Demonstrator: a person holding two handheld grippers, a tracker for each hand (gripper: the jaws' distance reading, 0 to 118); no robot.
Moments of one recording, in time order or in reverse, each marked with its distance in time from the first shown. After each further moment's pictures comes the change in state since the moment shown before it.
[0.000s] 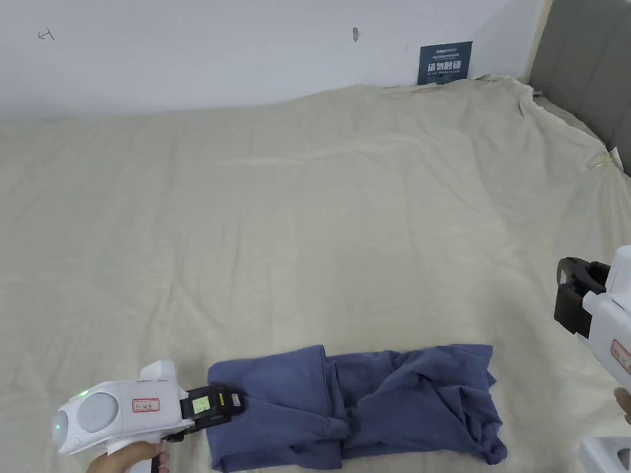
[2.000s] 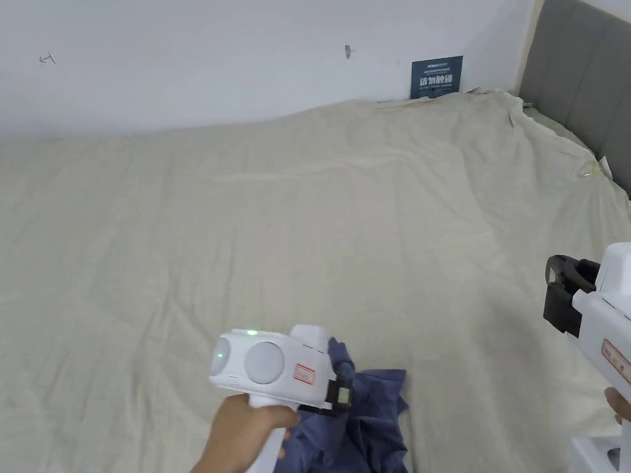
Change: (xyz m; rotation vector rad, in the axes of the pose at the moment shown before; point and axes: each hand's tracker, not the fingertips) left arm 0.230 -0.021 -0.049 -0.186 -0.021 -0.458; right arm 0.013 0.007 0.008 0.039 0.027 -0.027
